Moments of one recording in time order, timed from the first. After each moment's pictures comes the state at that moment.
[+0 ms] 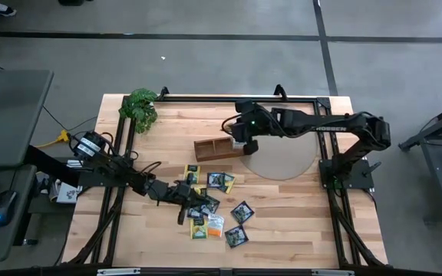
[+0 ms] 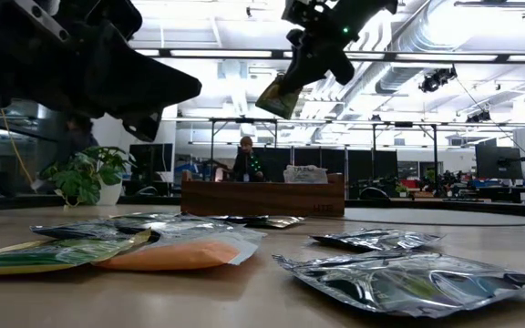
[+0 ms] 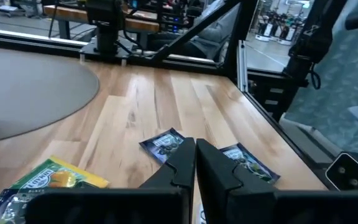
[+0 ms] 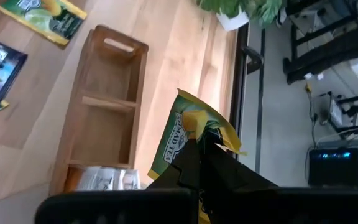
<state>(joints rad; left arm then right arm) -0.48 1.74 0.41 1.25 -0.32 -0.22 -0.19 1.57 1.28 -0.40 0.20 -0.70</state>
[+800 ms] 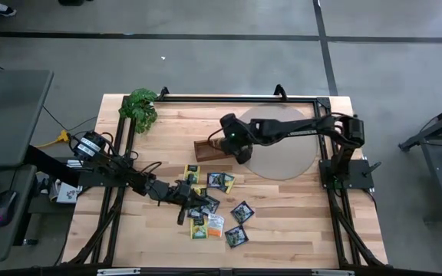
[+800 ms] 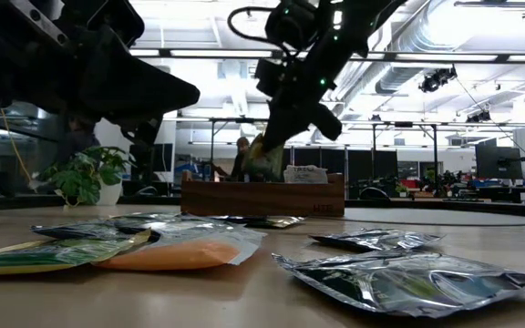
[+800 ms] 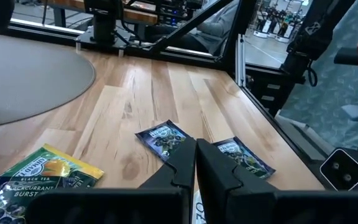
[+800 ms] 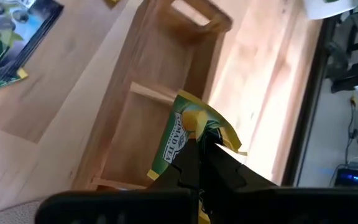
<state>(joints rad) -0.48 1.74 0.41 1.23 -0.30 -0.26 -0.17 1.82 1.30 -0.34 0.15 -0.79</state>
